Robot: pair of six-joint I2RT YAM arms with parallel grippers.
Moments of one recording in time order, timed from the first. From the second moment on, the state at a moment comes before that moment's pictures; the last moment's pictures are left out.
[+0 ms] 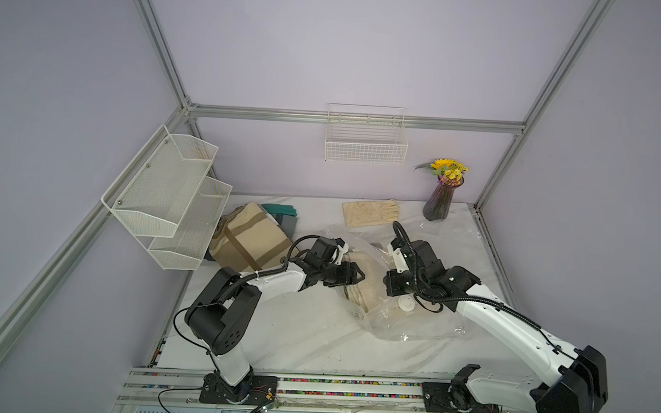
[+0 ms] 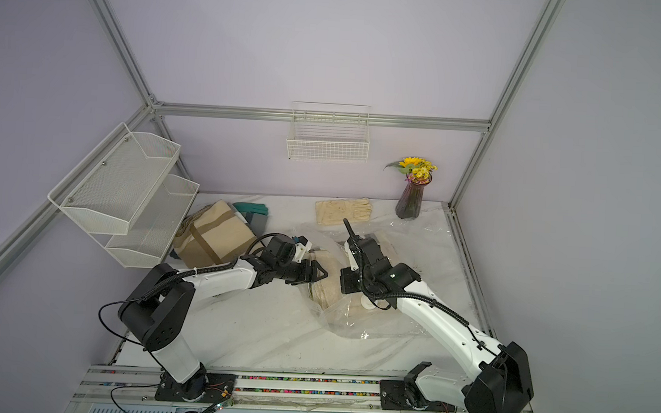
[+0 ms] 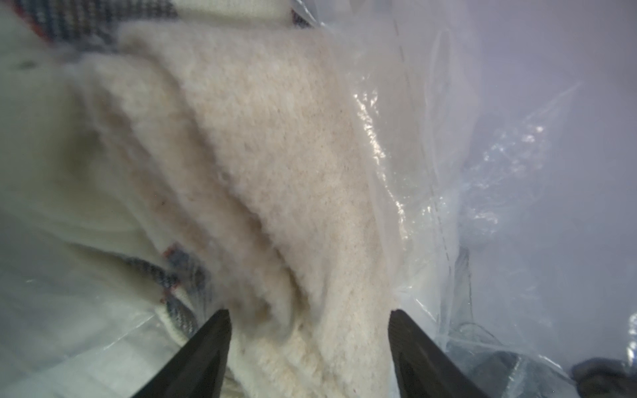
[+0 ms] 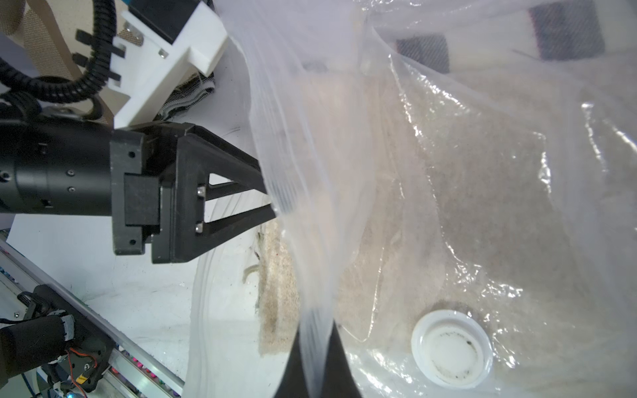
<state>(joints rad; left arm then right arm) -0.60 1.71 1.01 -0.07 0.46 -0.70 0.61 1.24 1.03 -0.68 -0.07 0.39</state>
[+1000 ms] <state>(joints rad) -0.64 1.77 1.11 -0.10 0.55 -0.67 0.61 1.24 1.03 -0.68 -0.06 0.39</state>
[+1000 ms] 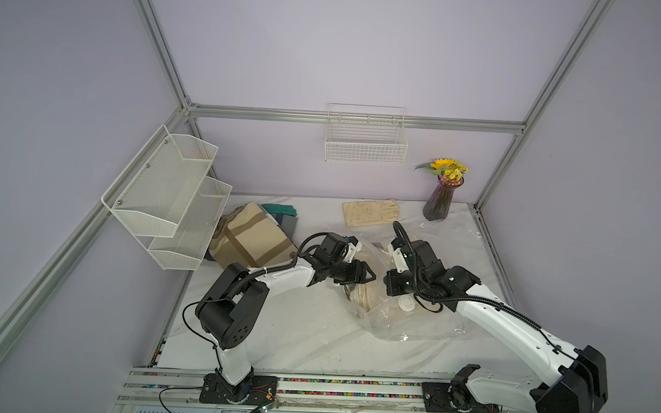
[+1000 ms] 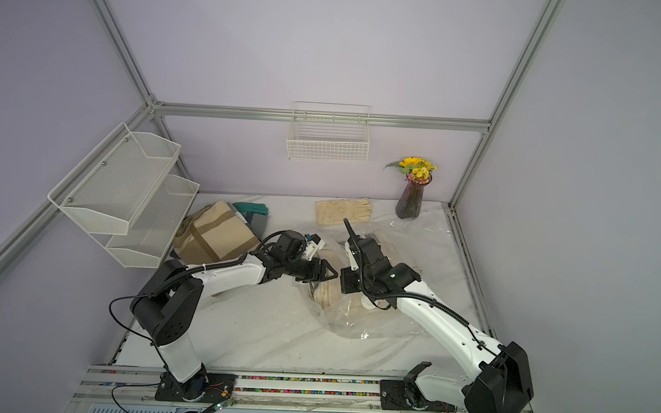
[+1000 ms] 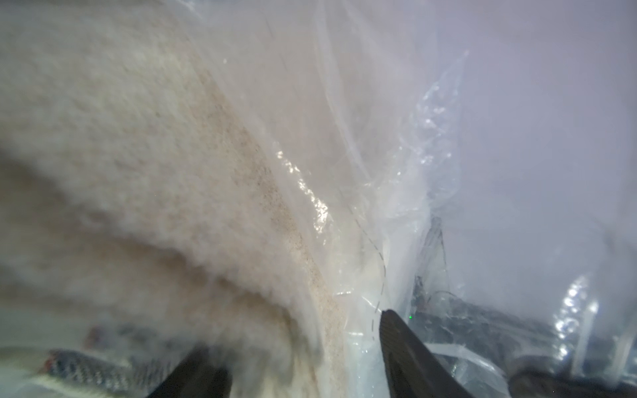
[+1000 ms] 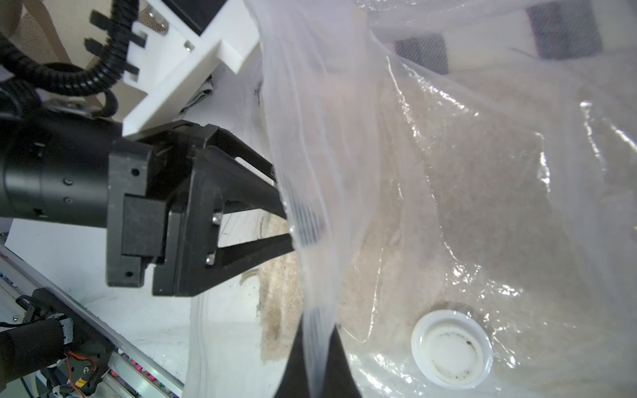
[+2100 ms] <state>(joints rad) -0.61 1.73 1.13 -0.23 0.43 -0.63 0.61 1.30 1.12 -0.69 -0.10 0.40</state>
